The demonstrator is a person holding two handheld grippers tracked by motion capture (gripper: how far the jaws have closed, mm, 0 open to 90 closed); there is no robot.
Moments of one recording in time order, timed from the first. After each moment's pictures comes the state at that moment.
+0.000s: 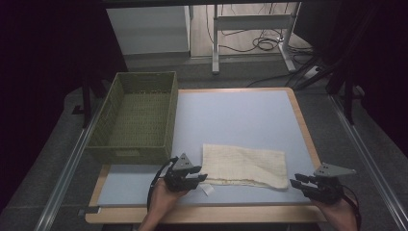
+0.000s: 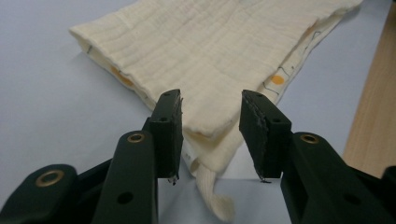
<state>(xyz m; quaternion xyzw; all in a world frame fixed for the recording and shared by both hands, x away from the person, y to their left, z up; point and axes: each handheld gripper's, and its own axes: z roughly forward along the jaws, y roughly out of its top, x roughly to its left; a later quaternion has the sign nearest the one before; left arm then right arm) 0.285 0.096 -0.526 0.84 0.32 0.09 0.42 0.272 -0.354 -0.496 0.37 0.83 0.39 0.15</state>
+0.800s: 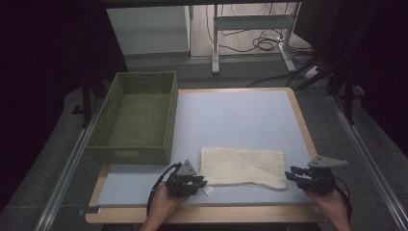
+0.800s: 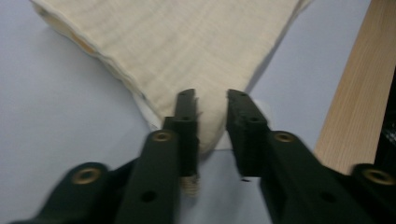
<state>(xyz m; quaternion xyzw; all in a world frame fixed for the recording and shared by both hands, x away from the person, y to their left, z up) 0.273 0.097 -0.527 0.85 0.32 0.08 0.40 0.295 -0.345 -0.500 0.39 0.82 0.39 0.15</state>
